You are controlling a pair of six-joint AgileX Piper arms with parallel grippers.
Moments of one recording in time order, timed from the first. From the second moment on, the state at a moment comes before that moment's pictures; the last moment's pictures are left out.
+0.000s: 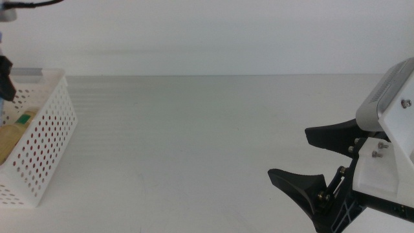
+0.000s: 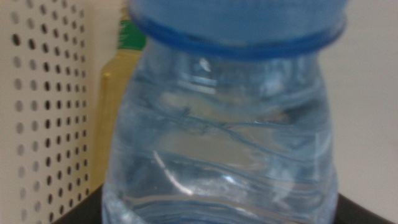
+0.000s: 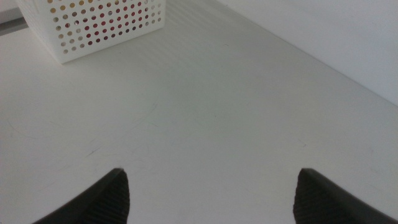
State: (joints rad) left arm 0.26 1.61 -1.53 -0.11 1.18 0.33; right arm 0.80 0.91 -0.64 -0.10 0.22 0.03
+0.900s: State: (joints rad) left arm 0.34 1.90 -1.58 -0.11 1.22 0.42; right arm 0.80 0.91 -0.64 -0.10 0.22 0.03
